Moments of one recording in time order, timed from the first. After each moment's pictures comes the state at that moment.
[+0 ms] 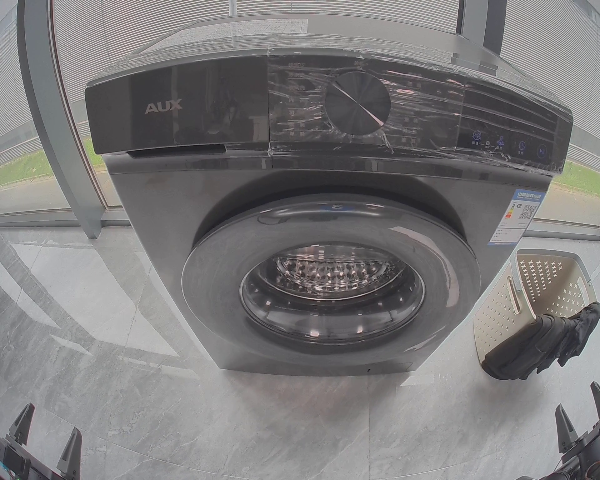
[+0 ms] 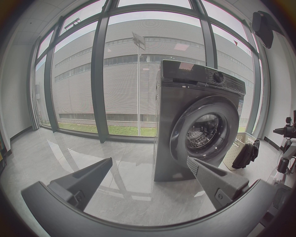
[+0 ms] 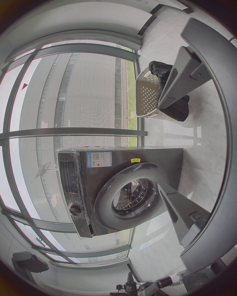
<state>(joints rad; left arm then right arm) 0.00 0.02 -0.02 0.00 -0.01 -0.02 0.00 0.02 -0.02 -0.01 0.00 0.00</state>
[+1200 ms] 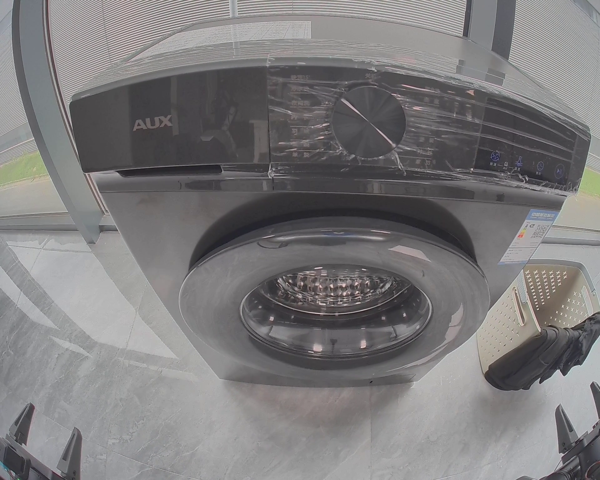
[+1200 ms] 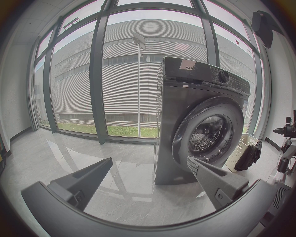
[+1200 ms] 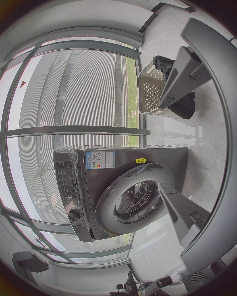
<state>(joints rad) 0.00 0.02 -0.02 0.00 -0.01 -0.02 0.00 0.02 -0.02 -0.01 0.01 0.00</state>
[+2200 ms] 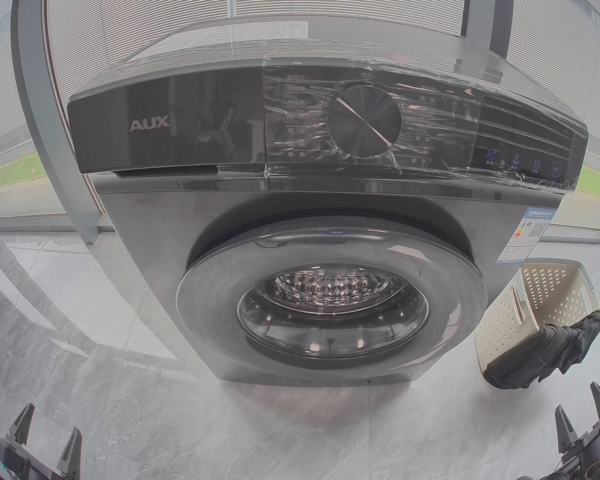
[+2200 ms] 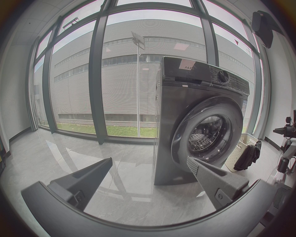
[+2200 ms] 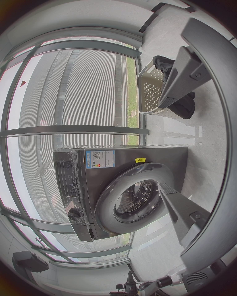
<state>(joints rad) 0.00 0.02 -0.02 0.00 -0.01 -0.02 0.00 0.02 -0.02 -0.01 0.01 0.00</state>
